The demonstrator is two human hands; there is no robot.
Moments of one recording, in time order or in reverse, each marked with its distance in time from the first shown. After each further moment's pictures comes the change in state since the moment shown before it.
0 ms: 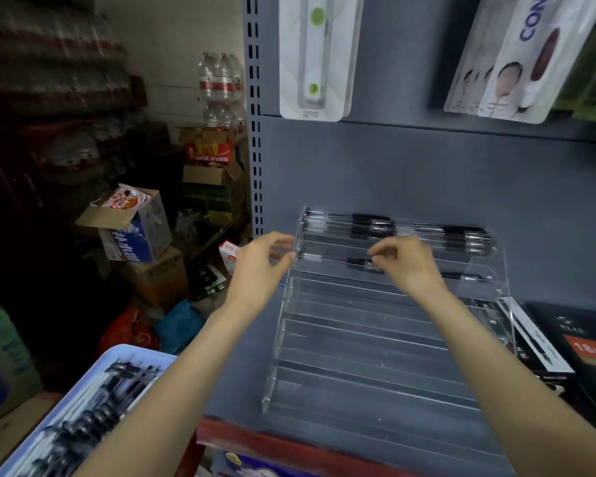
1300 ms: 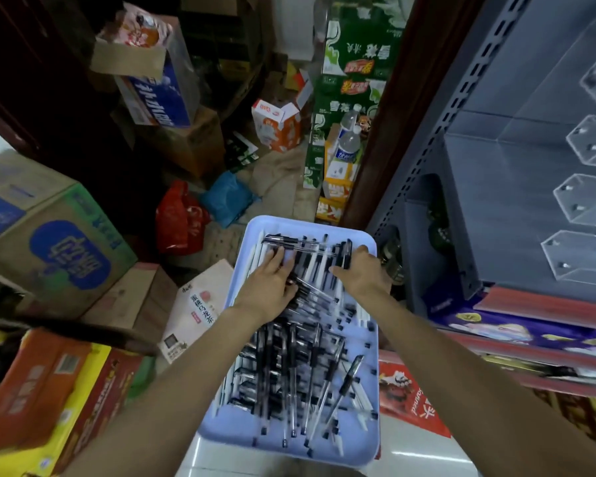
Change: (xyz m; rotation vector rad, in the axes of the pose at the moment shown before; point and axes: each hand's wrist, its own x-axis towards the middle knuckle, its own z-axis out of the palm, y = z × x) left_hand -0.154 -0.376 -0.157 0.523 -0.914 -0.173; right_hand -0.131 -0.156 0.427 -0.213 -0.443 0.547
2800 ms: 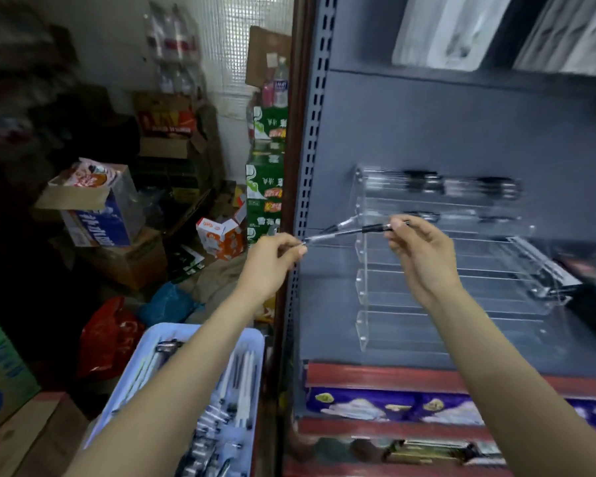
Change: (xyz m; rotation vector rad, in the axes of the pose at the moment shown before) left_hand 0.033 0.248 -0.159 -0.692 0.576 0.360; right_hand -0.068 0.116 -0.310 1.408 0.394 -0.441
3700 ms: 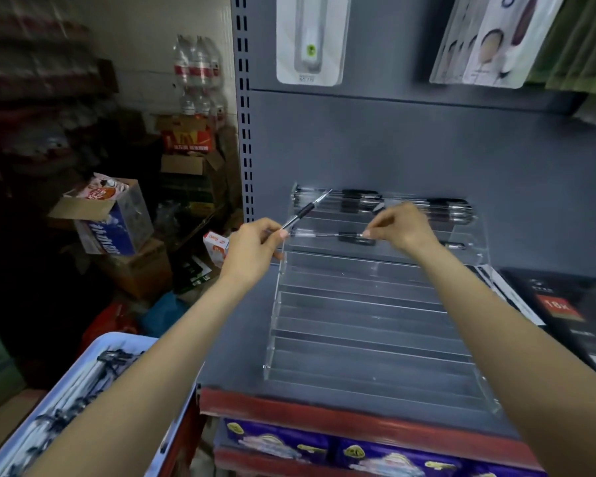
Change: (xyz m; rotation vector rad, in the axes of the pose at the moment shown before) left_hand 0.050 0.082 0.096 0.130 0.234 -0.086; right_hand 0.145 -0.045 -0.099 -1.068 -0.306 -0.126
